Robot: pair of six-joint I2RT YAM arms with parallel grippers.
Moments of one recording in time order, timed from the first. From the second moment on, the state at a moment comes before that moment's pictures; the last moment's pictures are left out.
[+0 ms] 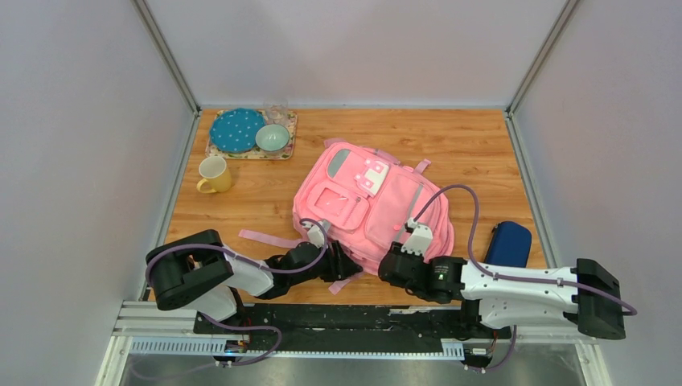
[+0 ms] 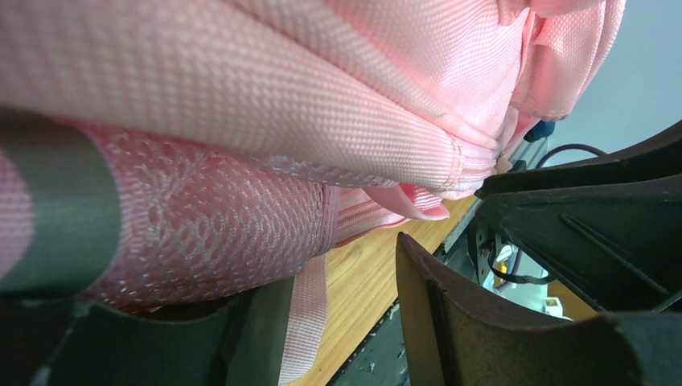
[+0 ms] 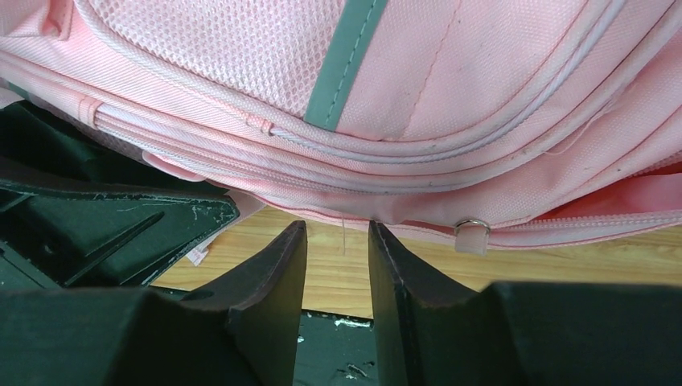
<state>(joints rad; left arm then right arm) -1.08 1.48 0.23 0.81 -0.03 -1.09 1.31 1.03 0.58 -0.61 0.58 1.35</state>
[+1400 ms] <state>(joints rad) -1.09 1.49 0.37 0.59 -0.21 -0.98 1.31 1.01 0.65 -0.67 0.53 1.14</state>
